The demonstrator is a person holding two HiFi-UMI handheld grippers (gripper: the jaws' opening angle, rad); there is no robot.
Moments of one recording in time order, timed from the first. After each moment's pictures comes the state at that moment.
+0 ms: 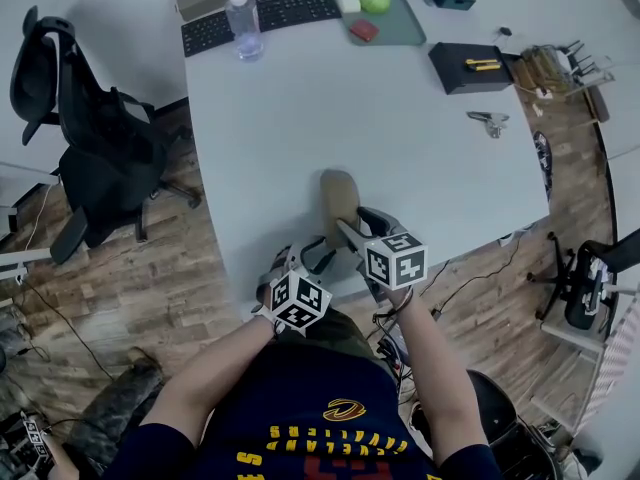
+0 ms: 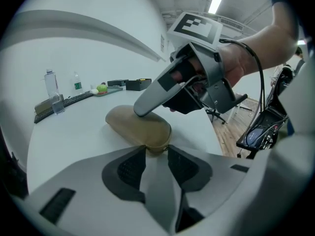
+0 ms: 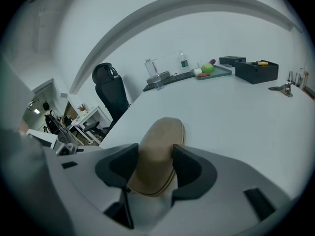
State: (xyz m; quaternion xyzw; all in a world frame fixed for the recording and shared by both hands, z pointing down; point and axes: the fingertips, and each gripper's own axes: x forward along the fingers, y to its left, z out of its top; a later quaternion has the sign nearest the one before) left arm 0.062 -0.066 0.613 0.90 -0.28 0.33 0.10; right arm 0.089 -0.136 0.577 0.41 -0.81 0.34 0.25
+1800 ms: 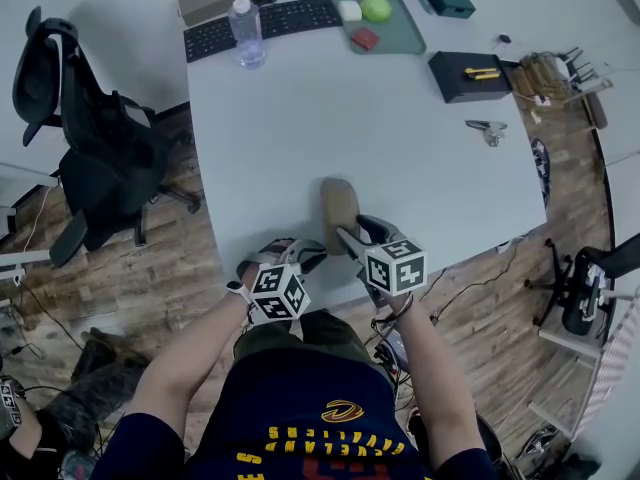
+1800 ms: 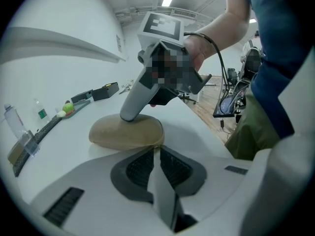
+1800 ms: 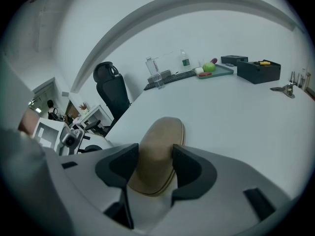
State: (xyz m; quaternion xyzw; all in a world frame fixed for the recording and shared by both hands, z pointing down) left arm 0.056 -0.062 0.613 0.92 -0.09 0.37 -0.04; right arm 0.090 -0.137 0.579 0.40 -0.81 0.34 0.25
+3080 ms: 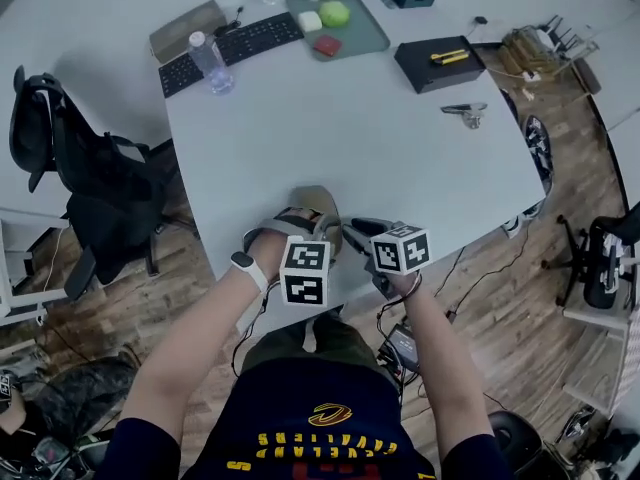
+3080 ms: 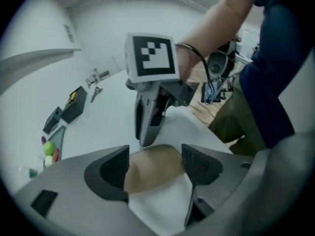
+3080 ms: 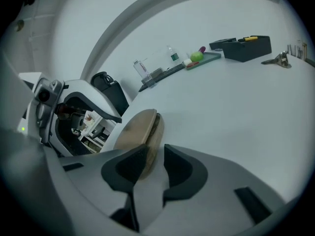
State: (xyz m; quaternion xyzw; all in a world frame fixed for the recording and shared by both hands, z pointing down) left arm 0.109 -0.089 0.558 0.84 0.07 0.52 -0.15; right arm 0.133 -0.139 0.599 0.38 -0.80 0.41 0.21
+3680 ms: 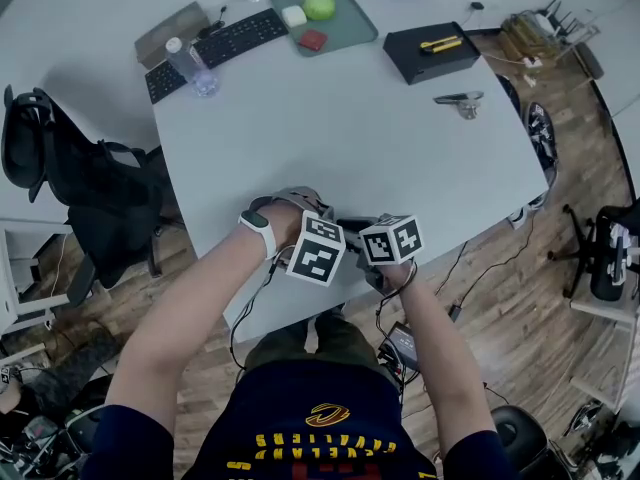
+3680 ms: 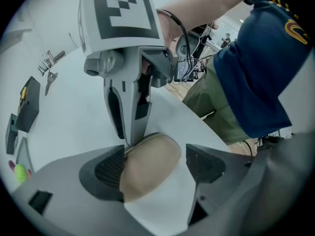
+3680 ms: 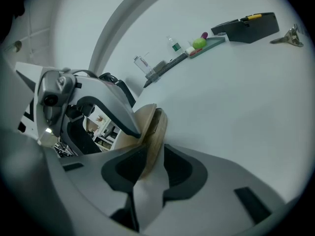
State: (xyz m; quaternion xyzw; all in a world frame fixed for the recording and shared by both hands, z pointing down) left arm 0.100 -0.084 0.588 0.71 0.27 0.64 -0.13; right arm 0.128 -0.139 0.607 0.31 -0.81 0.47 0.20
